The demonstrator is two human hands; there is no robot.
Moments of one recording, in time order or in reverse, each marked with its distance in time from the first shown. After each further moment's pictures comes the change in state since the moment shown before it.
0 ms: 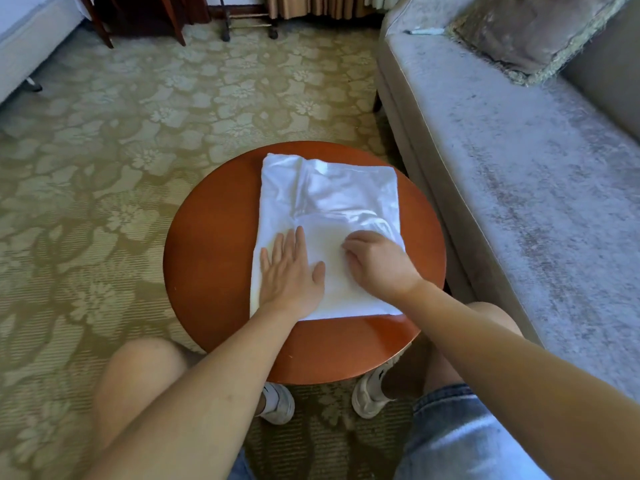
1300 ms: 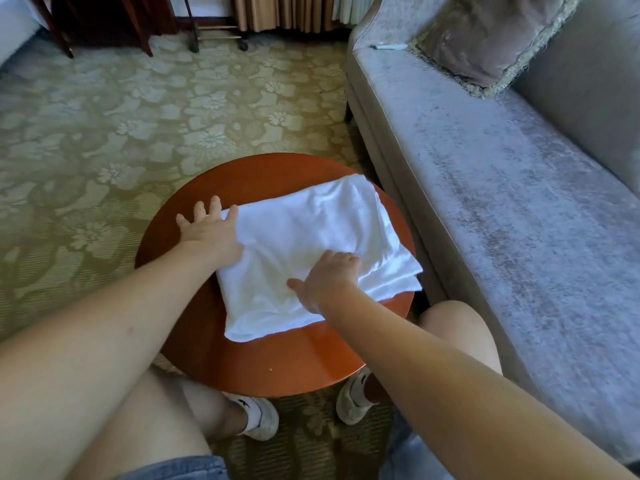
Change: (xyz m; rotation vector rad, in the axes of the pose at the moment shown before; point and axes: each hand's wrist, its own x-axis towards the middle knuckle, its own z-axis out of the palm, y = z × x) left_hand 0.076 -0.049 -0.087 0.457 -0.249 -0.048; right_hand 0.024 -0.068 -0.002 -0.522 -0.644 0.572
